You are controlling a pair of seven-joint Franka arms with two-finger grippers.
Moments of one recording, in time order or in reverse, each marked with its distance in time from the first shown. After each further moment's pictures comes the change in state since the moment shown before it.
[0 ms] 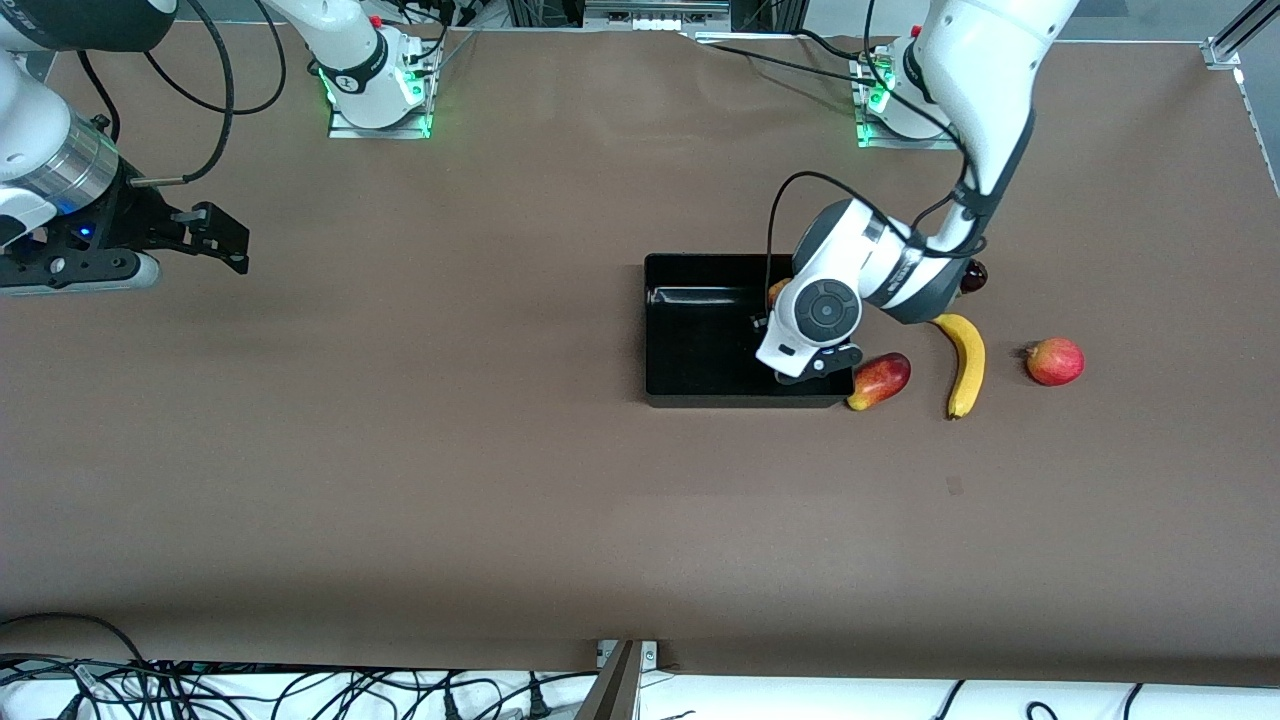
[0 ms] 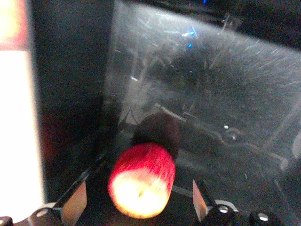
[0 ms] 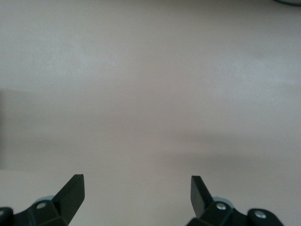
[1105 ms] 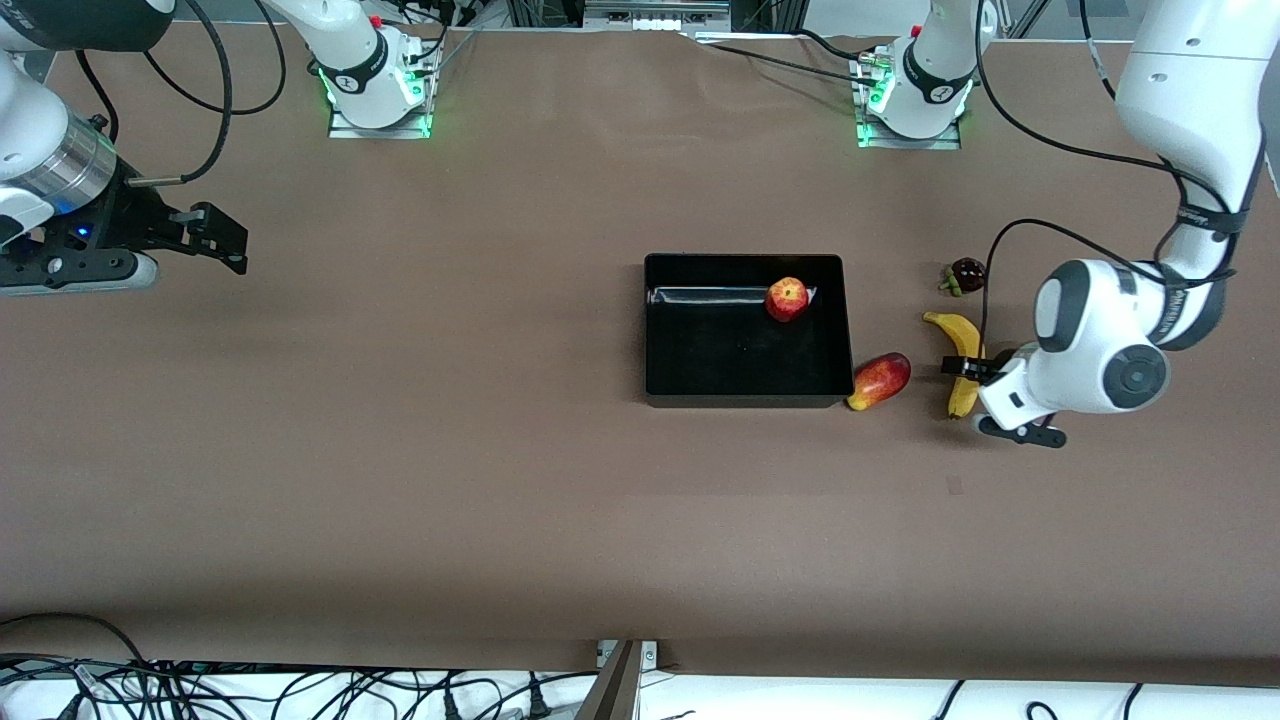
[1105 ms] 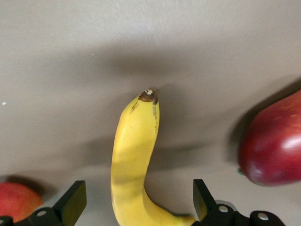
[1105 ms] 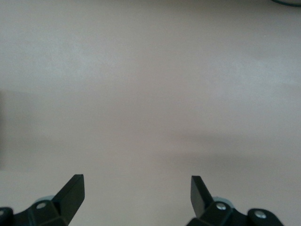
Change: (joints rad) left arm 0.497 0.030 0.015 -0.164 0.155 0.320 0.956; right arm -0.002 0.001 0.000 0.002 0.000 0.000 0.000
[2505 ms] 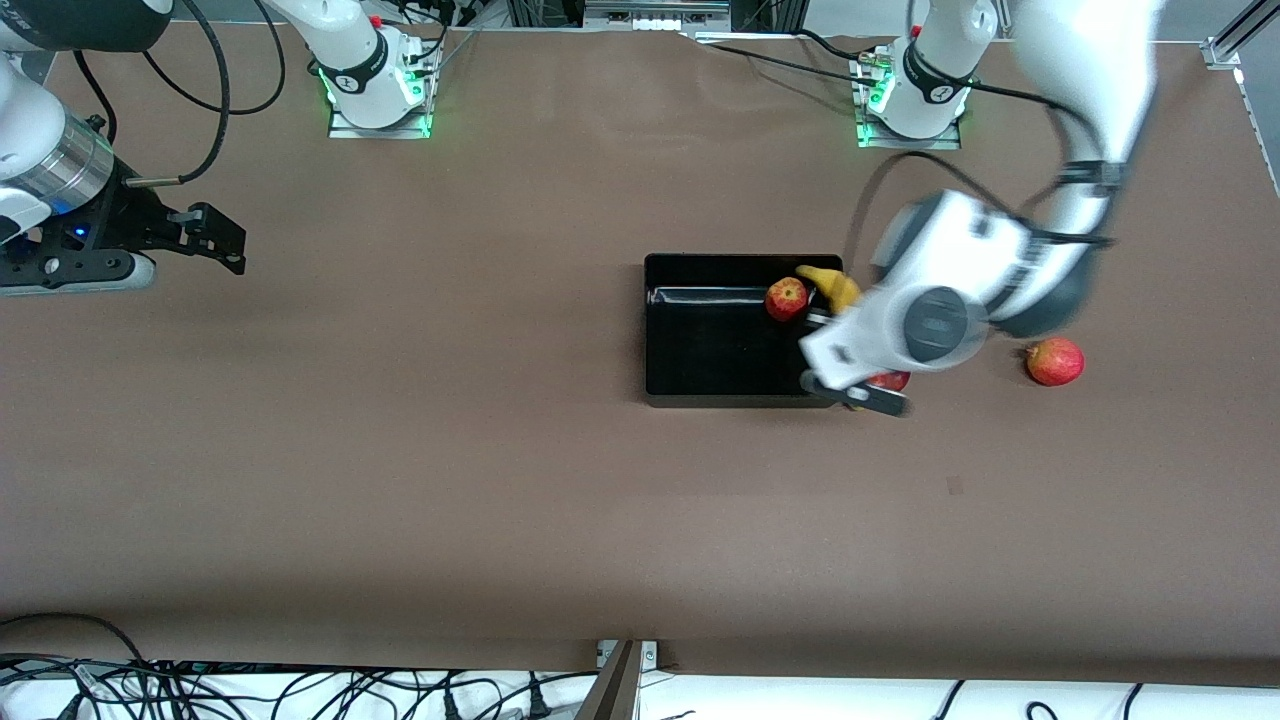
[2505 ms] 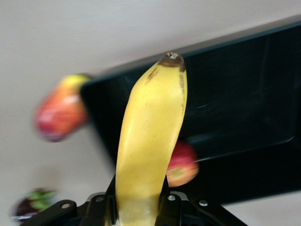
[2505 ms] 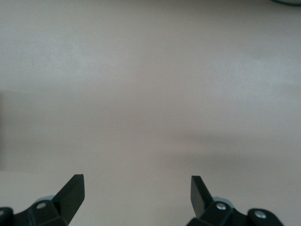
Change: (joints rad) left arm -0.367 -0.006 -0.189 0.330 -0.046 -0.391 -0.478; right arm -0.004 0.000 0.000 0.000 0.000 0.000 0.000
